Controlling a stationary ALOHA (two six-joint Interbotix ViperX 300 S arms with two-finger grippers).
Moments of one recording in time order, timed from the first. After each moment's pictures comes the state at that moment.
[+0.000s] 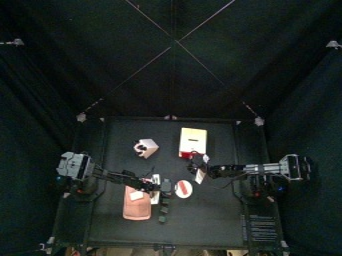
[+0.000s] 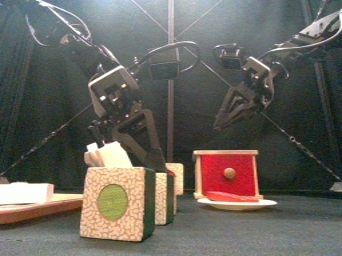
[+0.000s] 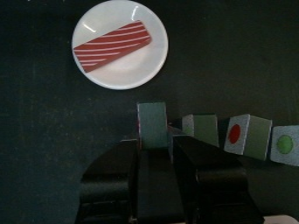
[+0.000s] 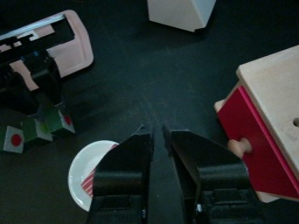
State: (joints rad) left arm -0.12 0.14 0.59 0.22 0.13 -0.29; right arm -0.07 -0.32 0.87 -1.10 0.17 1.33
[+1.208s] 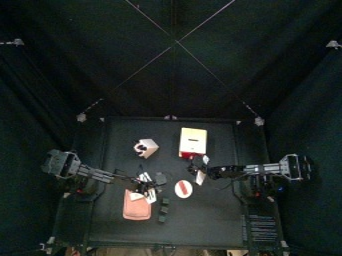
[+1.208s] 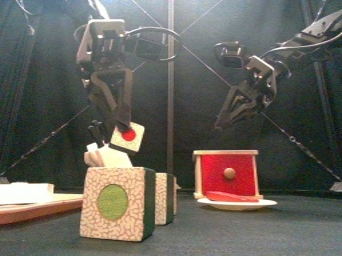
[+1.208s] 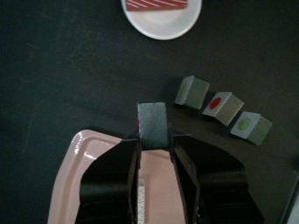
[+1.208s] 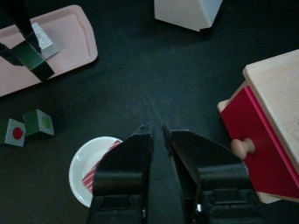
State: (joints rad) left arm -0.28 -0.06 0.53 0.39 0.72 -0.97; right arm -0.07 -0.32 0.88 -1.13 0.17 1.33
